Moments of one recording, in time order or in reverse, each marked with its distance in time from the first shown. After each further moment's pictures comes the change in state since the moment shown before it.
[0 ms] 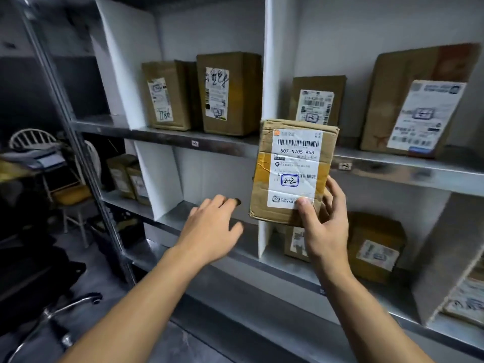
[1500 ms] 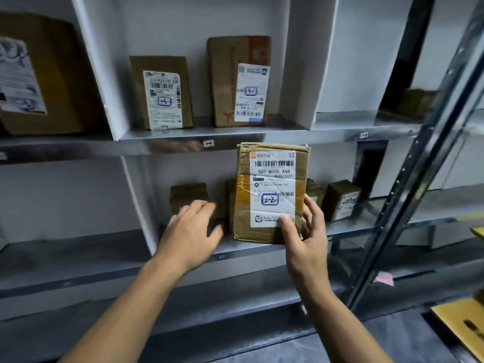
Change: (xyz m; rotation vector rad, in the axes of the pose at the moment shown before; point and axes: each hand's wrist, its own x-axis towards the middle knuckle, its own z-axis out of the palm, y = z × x) left_hand 0.015 0.112 0.055 -0.387 -0.153 0.496; right_hand -0.105 -0.046 -0.103 -0.296 0.514 -0.016
